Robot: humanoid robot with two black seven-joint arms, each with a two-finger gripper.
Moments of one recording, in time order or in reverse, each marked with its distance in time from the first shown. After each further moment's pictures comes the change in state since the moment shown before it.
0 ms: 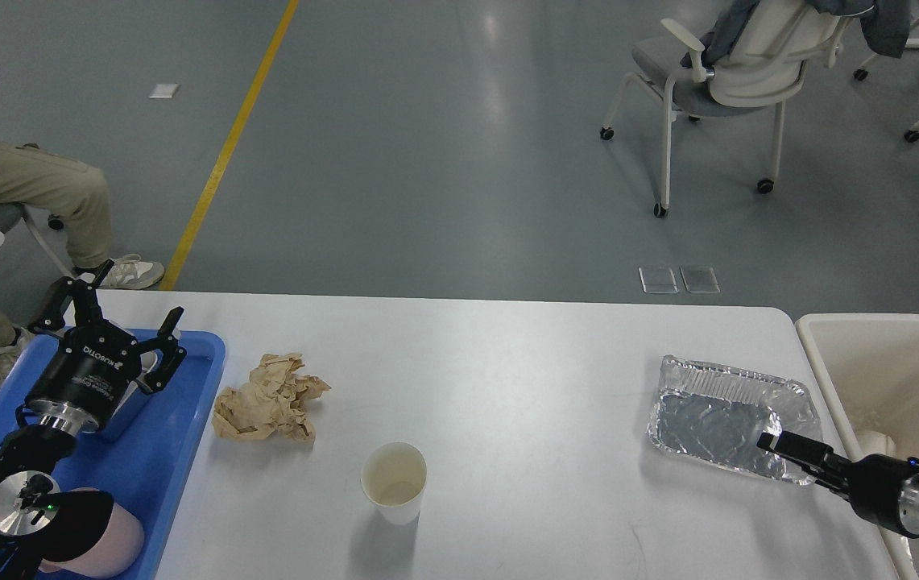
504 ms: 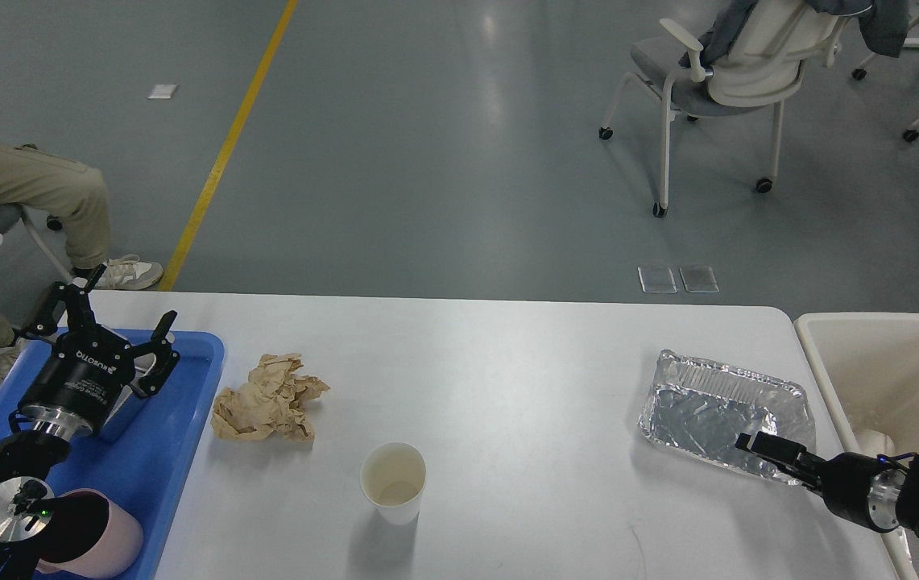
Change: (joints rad) left arm 0.016 0.001 -0.017 -0.002 0.000 -0.004 0.000; right arm 0.035 0.096 -0.045 -0.095 0.001 -0.002 0.000
